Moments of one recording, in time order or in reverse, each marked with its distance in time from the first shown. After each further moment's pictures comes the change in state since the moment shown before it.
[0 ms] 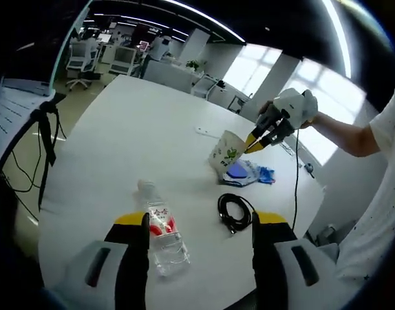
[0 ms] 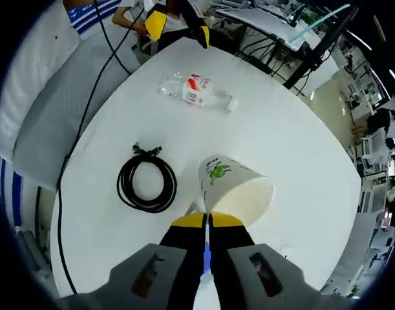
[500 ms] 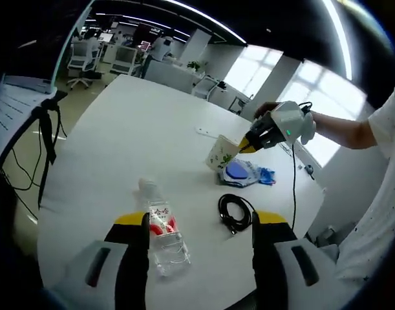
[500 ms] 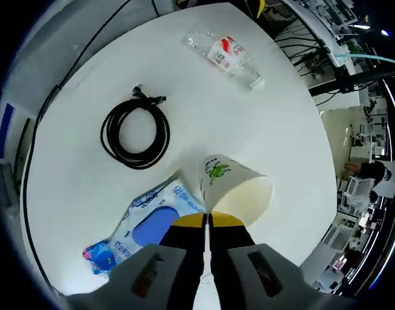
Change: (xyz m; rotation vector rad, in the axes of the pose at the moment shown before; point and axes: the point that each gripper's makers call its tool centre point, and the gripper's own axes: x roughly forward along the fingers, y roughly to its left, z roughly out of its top) left arm 0.001 0.003 -0.001 -0.010 -0.005 0.001; right arm 0.023 -0.010 -0.031 -0.352 0.222 -0.057
